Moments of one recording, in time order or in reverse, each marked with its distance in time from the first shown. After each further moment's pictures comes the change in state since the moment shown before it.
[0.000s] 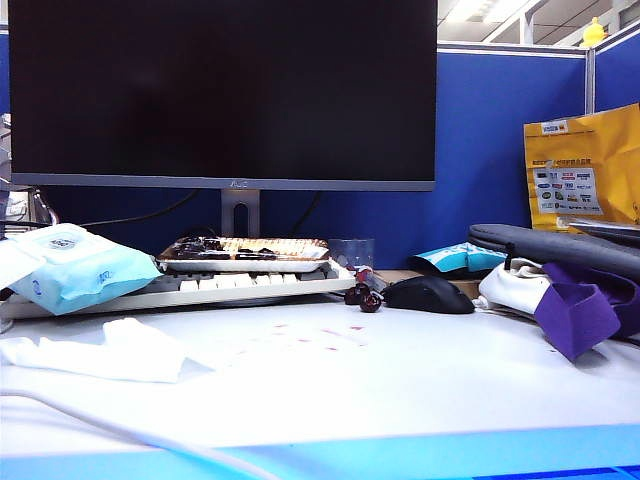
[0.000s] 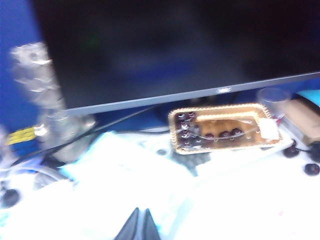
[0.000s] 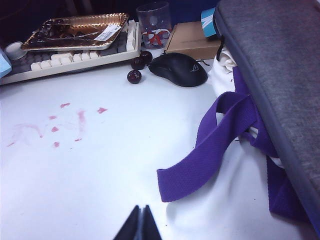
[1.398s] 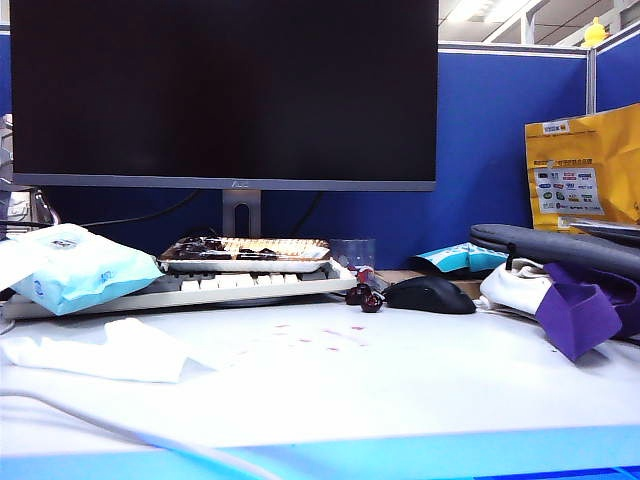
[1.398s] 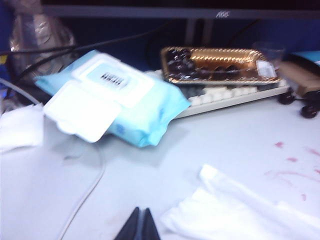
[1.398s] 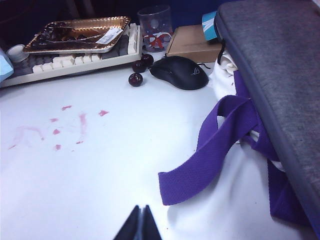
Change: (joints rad) left arm 0.124 -0.590 -0.677 0.108 0.171 -0.077; right arm 0.000 -0.011 0.000 0.000 0.000 0.000
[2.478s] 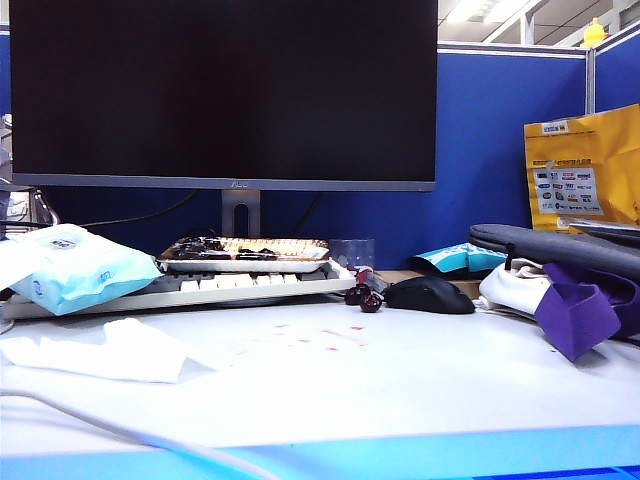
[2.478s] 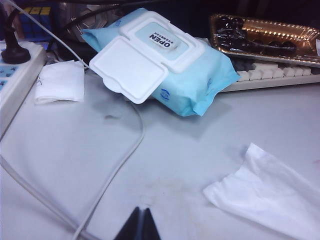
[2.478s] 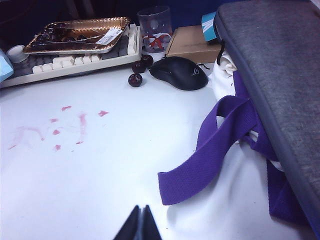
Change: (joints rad) left arm 0.237 0.000 -0.017 -0.090 0.115 -0.042; right arm 0.000 0.000 0.000 0.000 0.000 0.000
